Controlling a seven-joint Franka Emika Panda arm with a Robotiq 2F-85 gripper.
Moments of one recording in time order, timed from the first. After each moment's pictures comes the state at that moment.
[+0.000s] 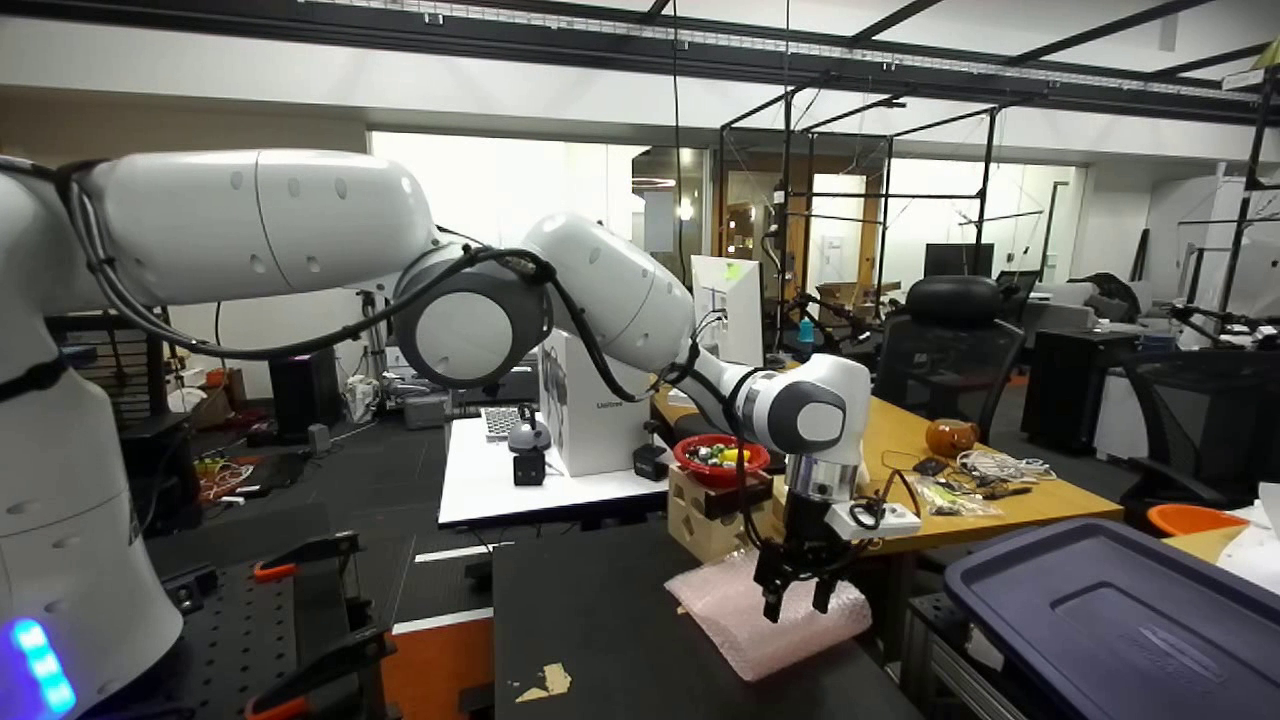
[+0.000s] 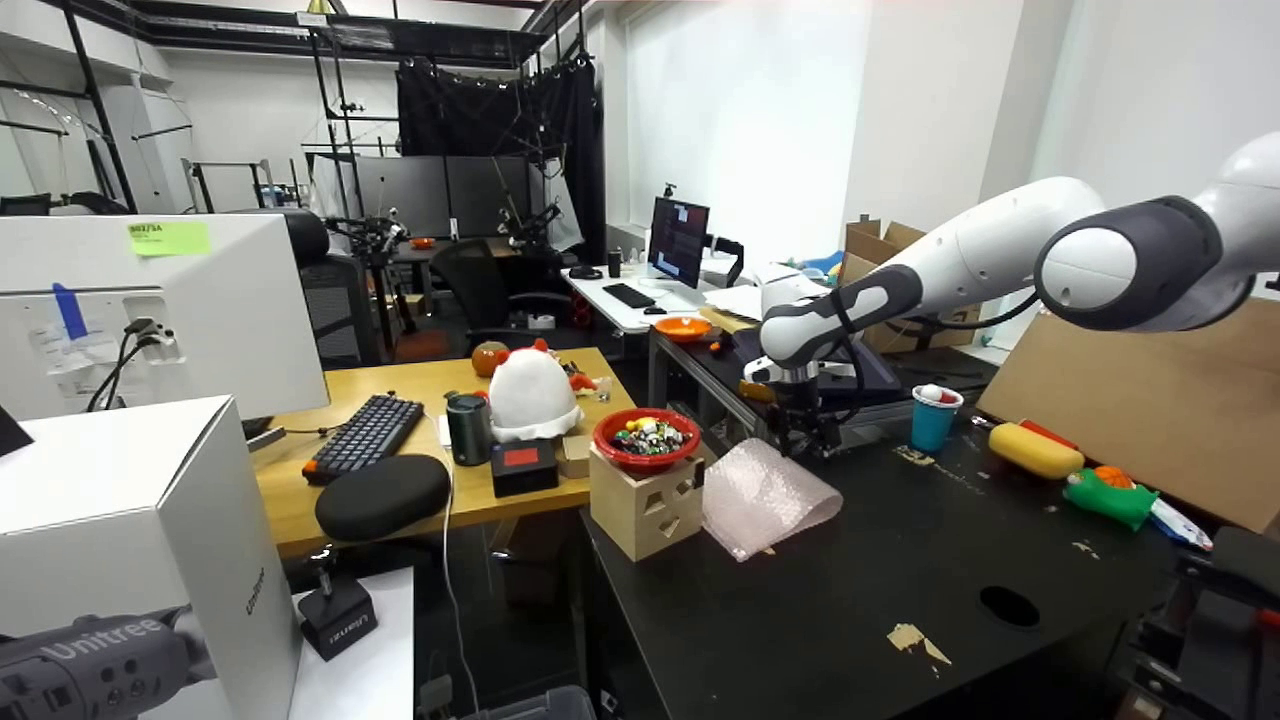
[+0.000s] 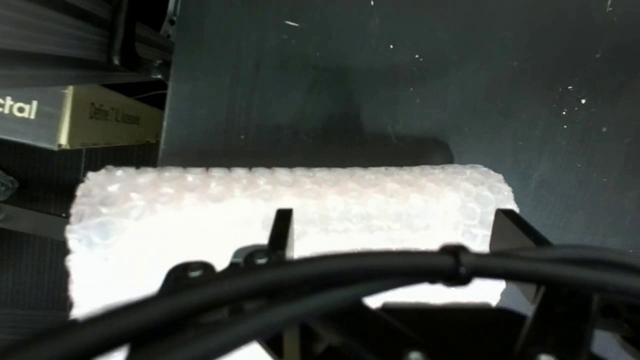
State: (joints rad) arm -0.29 1.47 0.12 -0.69 -0.25 1.96 -1.63
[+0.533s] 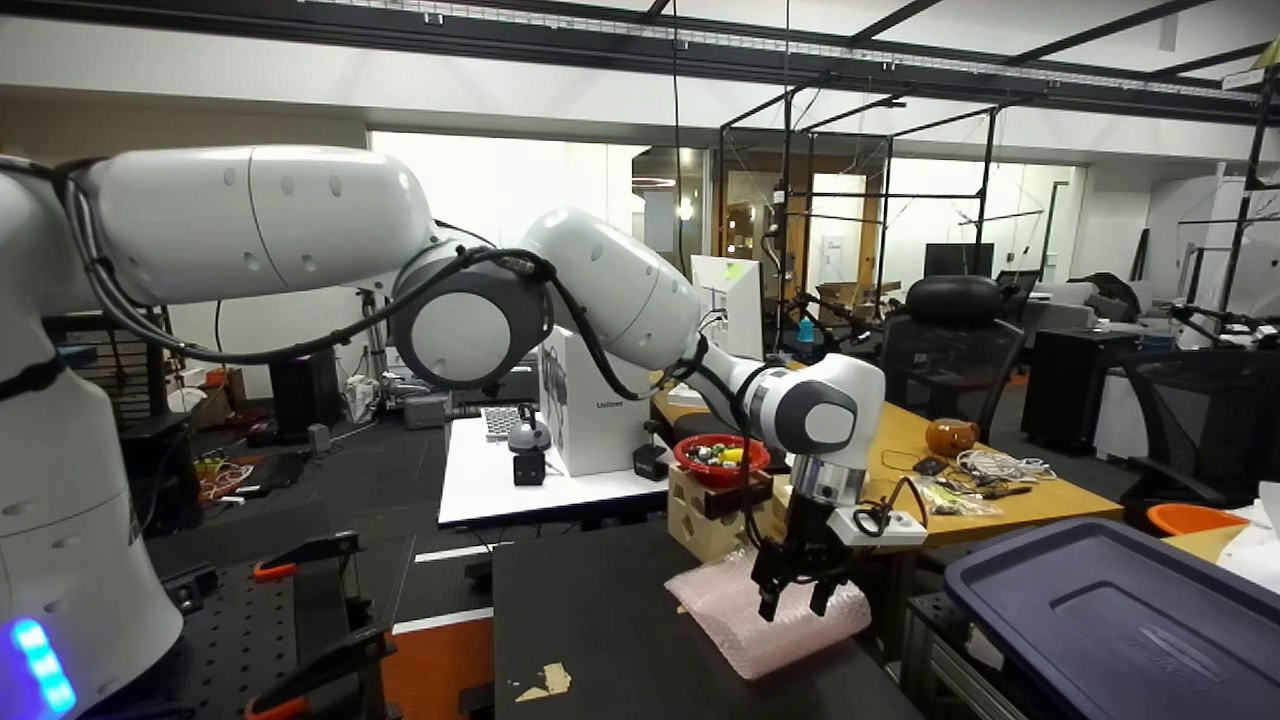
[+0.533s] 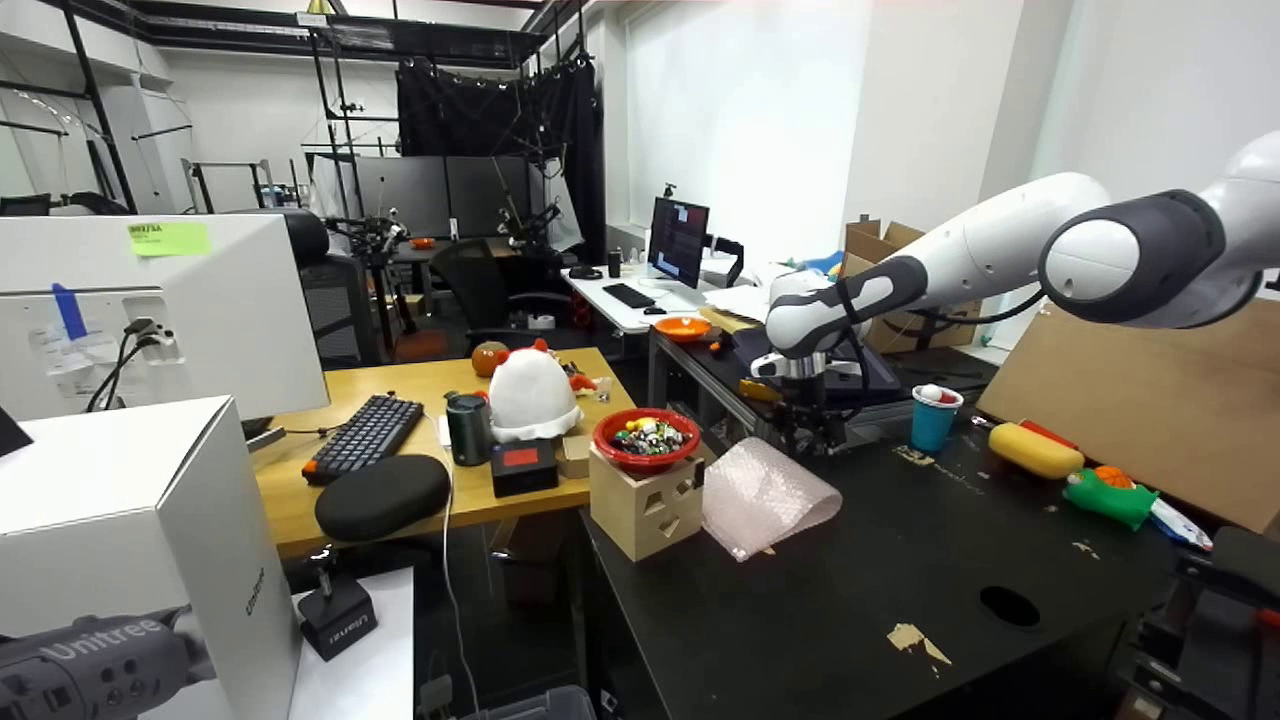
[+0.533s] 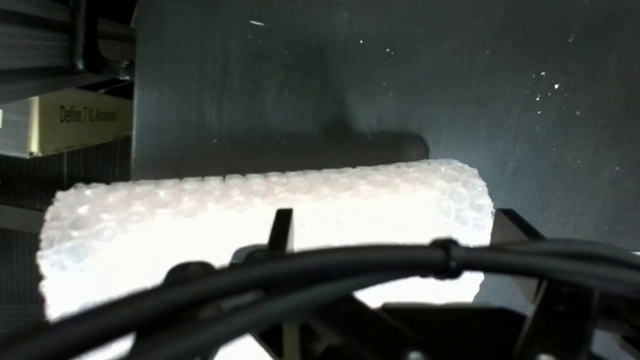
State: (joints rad) arm -0.32 1.46 0.15 -0.69 -0.22 1.91 -1.63
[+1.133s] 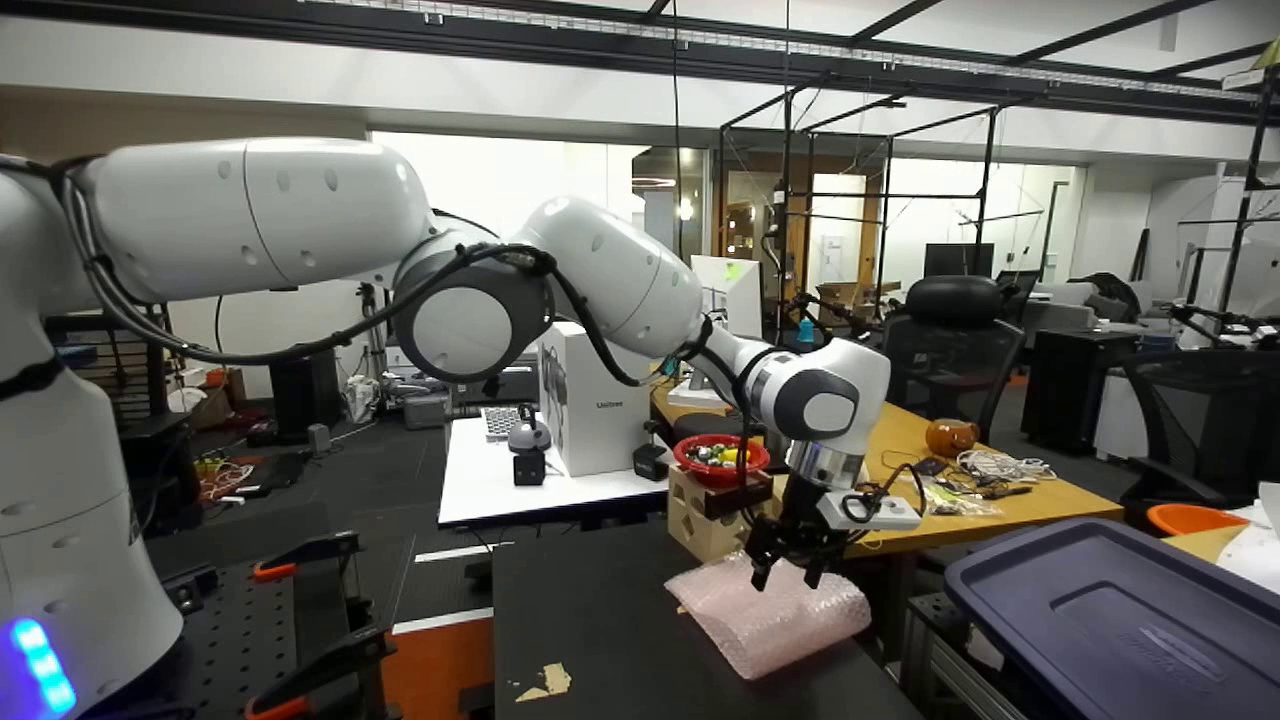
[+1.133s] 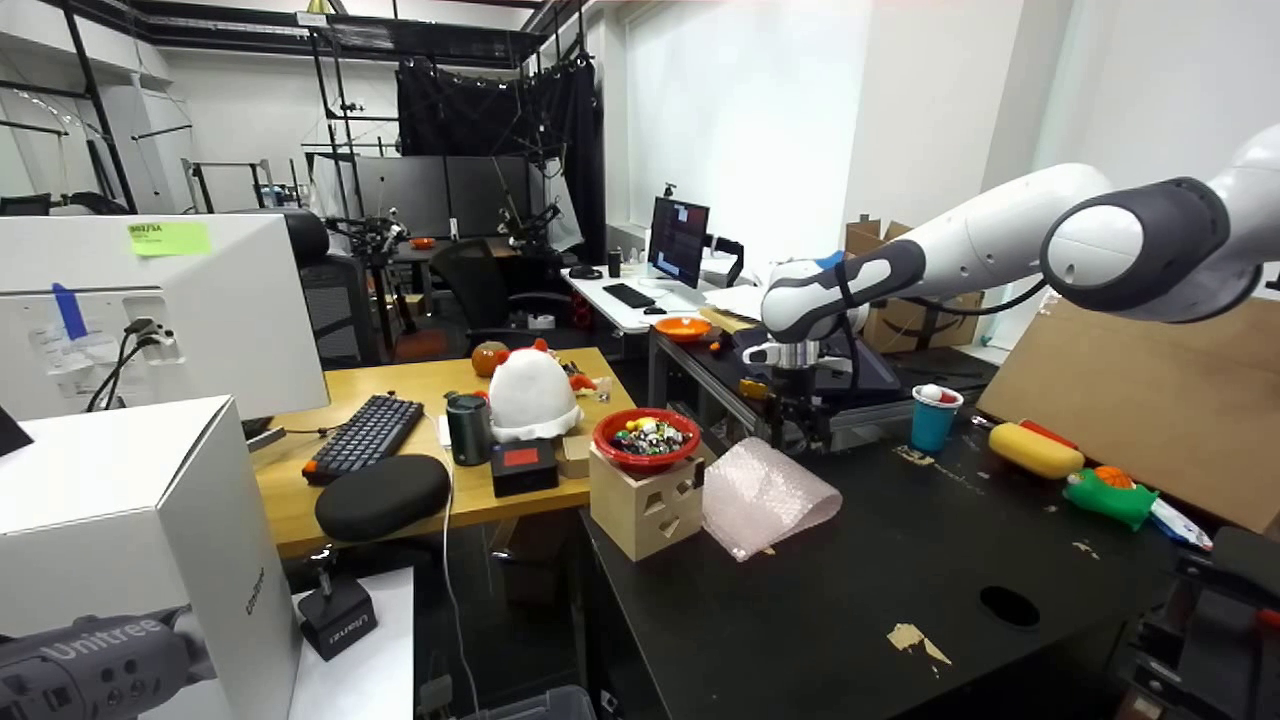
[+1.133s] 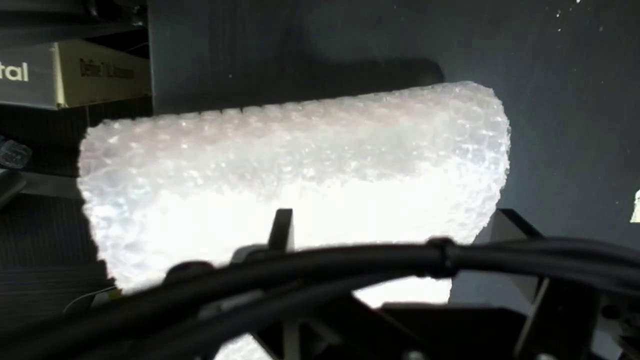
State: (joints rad) arm -0.33 1.44 0.19 -0.70 -0.15 1.92 -1.57
